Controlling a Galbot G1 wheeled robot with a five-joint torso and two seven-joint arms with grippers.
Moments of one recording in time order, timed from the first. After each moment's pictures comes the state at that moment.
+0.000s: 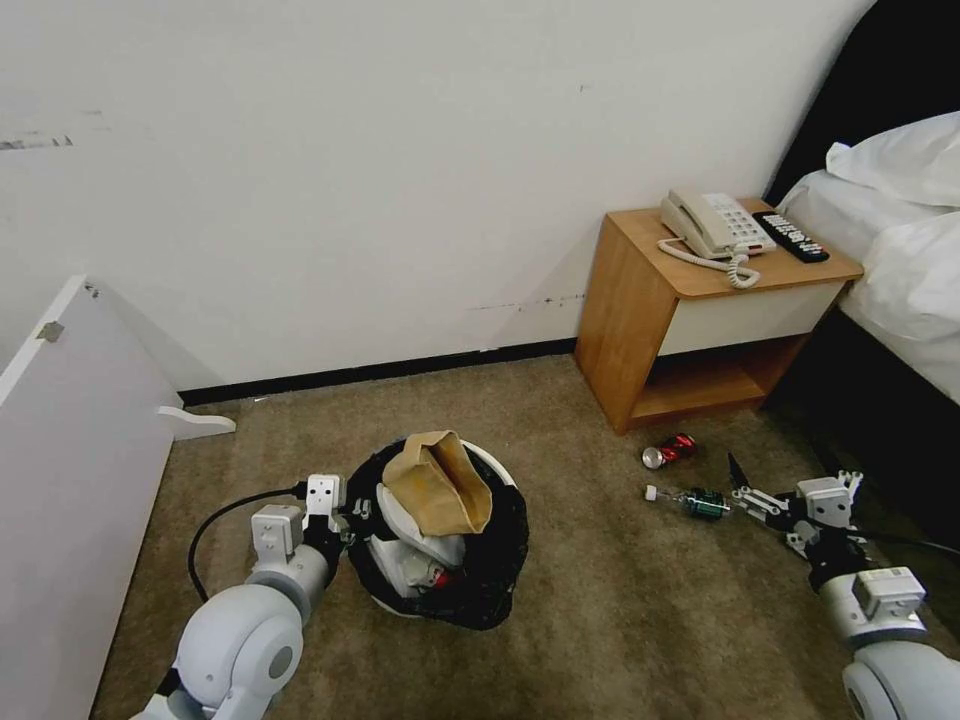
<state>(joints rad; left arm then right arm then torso) 1.40 -1.13 -0.38 -2.20 -0.61 0.62 -0.30 -1.66 1.13 0.83 2.03 0.19 0.06 0.00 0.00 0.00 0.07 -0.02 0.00</state>
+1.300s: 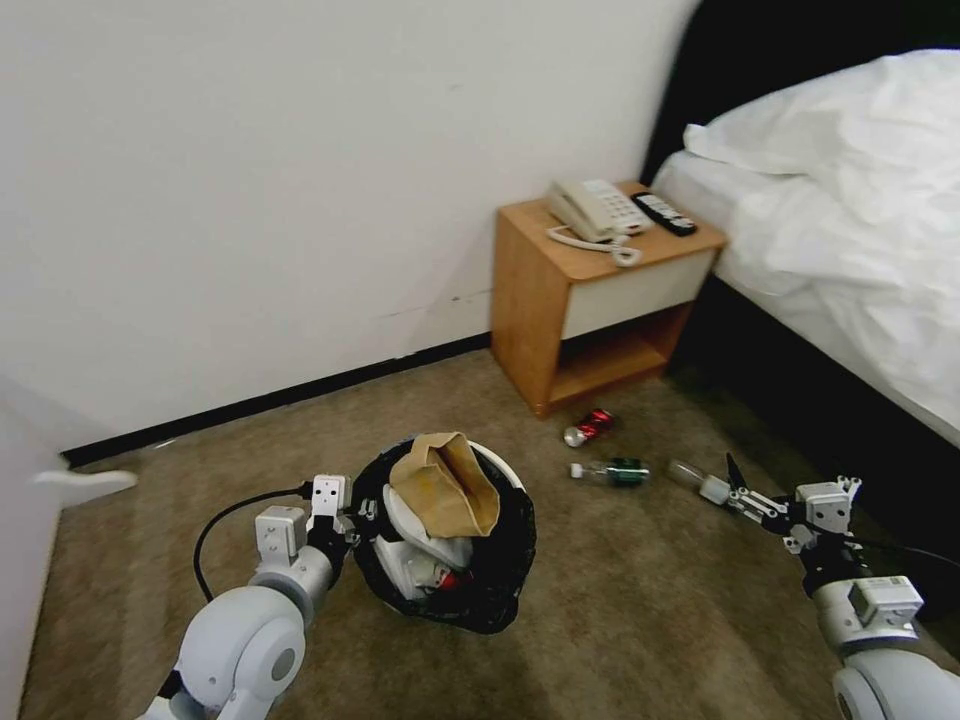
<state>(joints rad) 1.42 -1.14 -0.38 -2.20 -0.60 0.61 -0.26 -1.65 1.19 0.82 2.04 0.19 0.08 0.01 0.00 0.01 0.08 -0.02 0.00</state>
